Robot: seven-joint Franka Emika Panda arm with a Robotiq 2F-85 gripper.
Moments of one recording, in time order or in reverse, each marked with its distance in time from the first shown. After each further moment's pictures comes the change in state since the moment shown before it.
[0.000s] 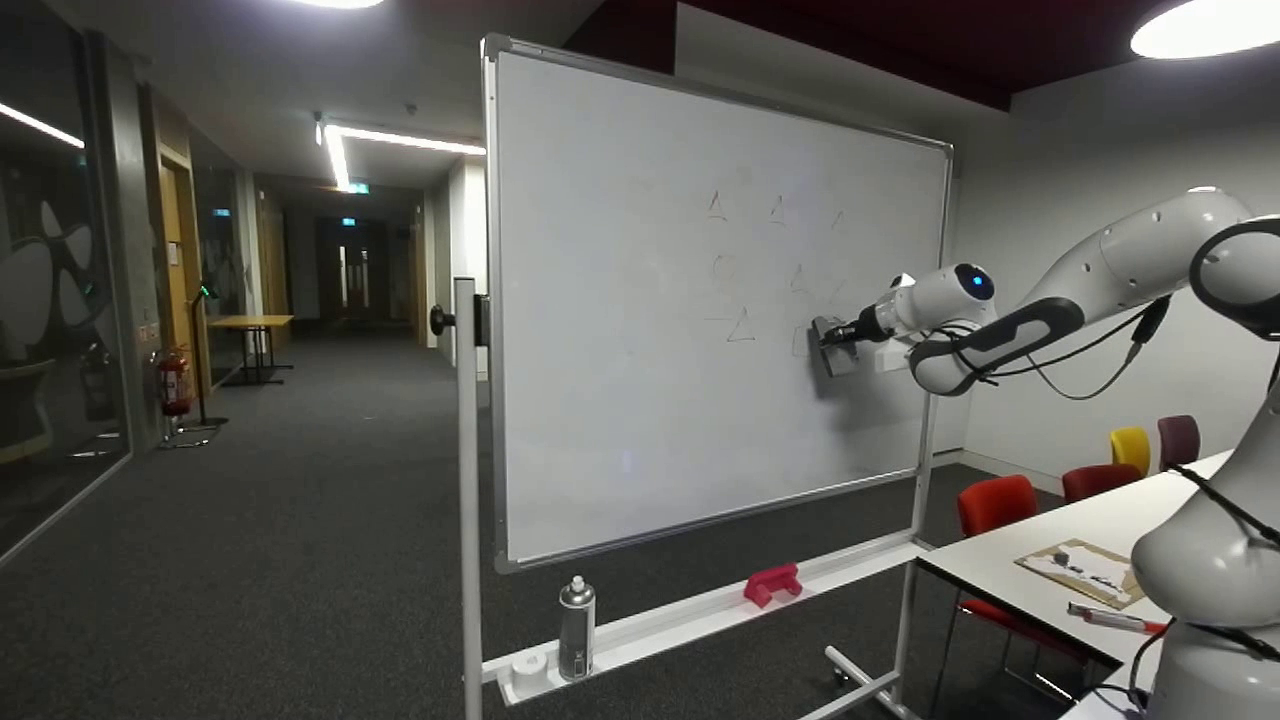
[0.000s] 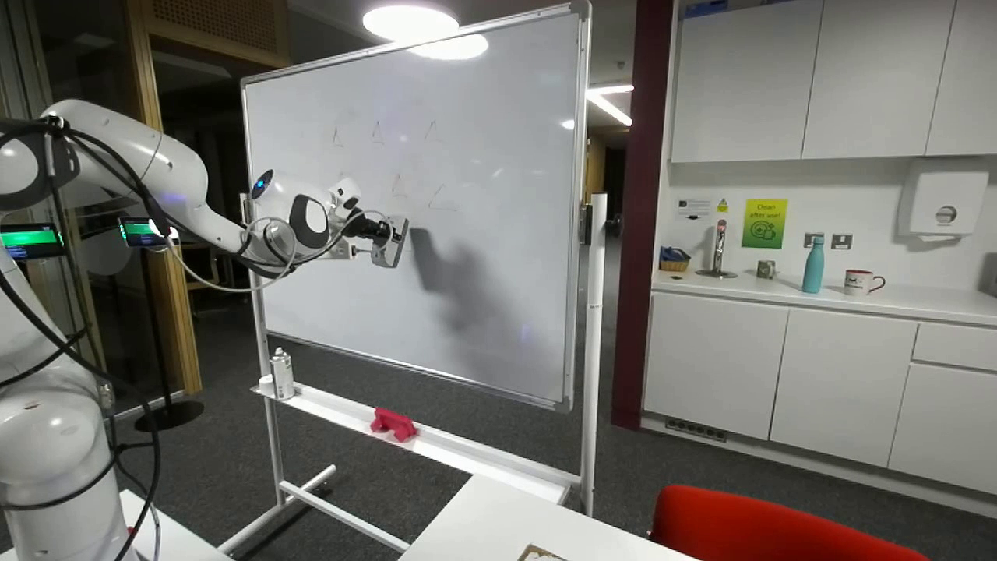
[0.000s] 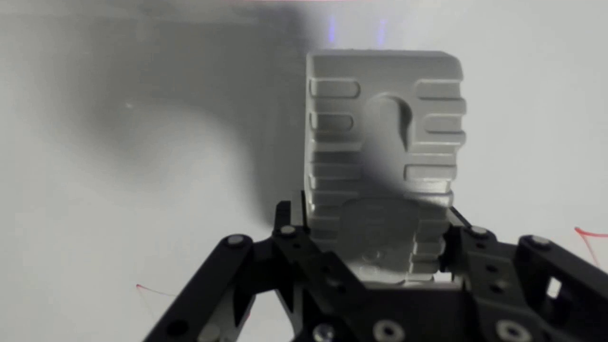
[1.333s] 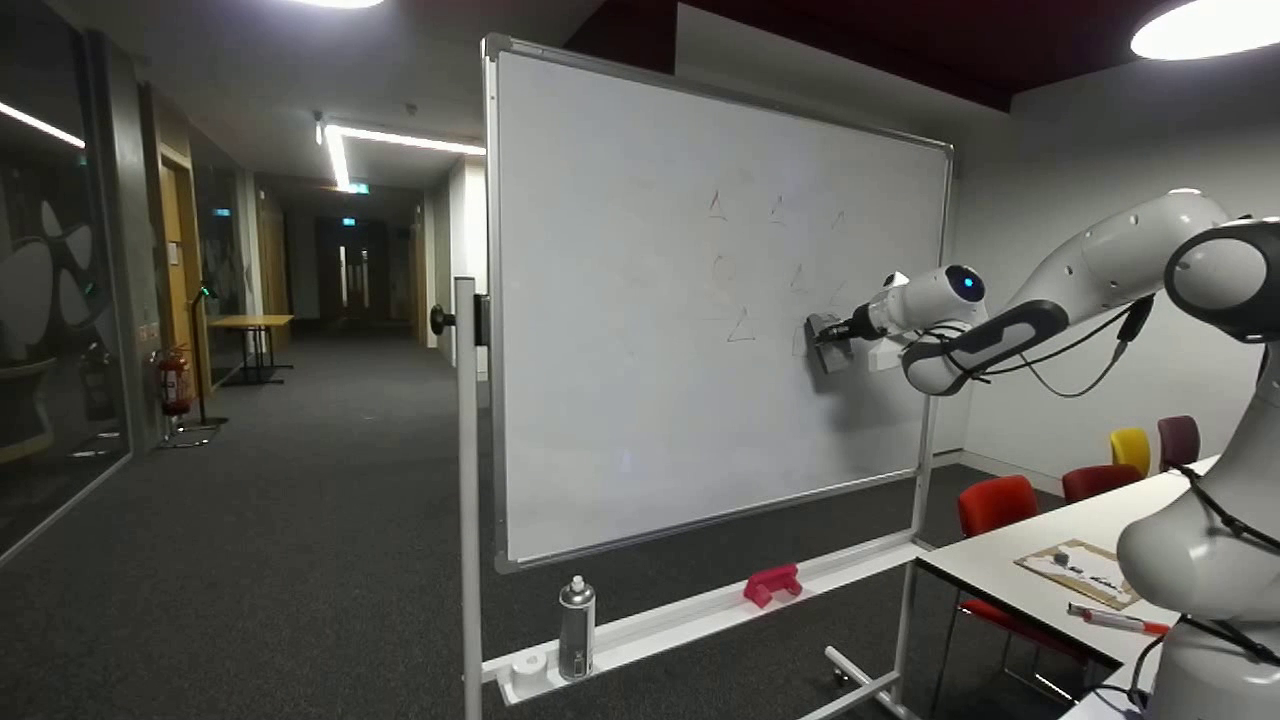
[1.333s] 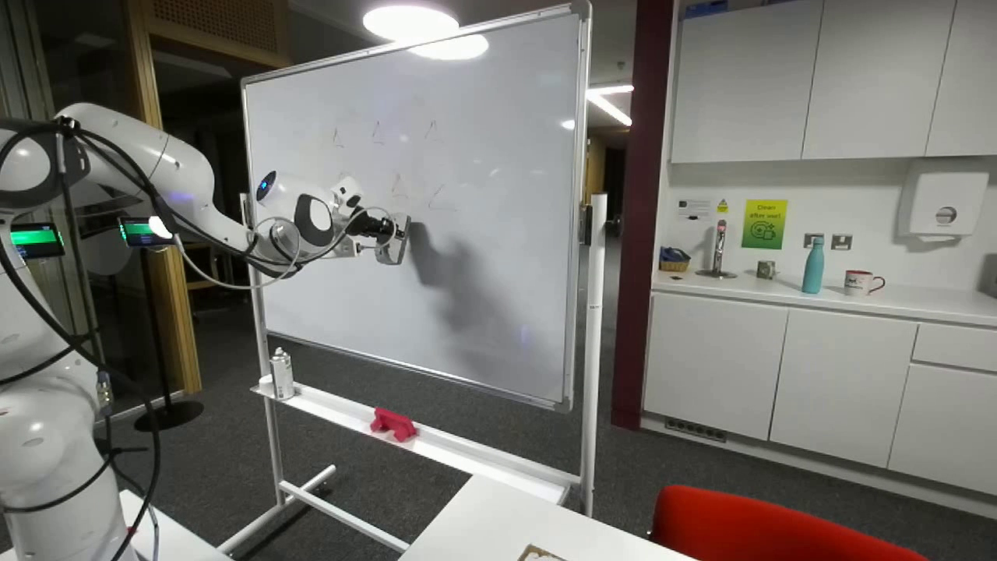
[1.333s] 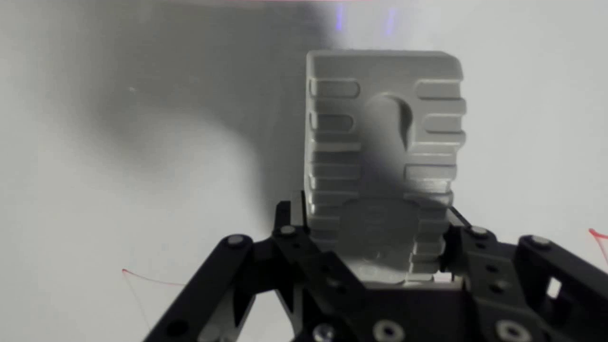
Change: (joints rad) arm -0.239 0.027 0.230 0.041 -0.005 0.029 0.003
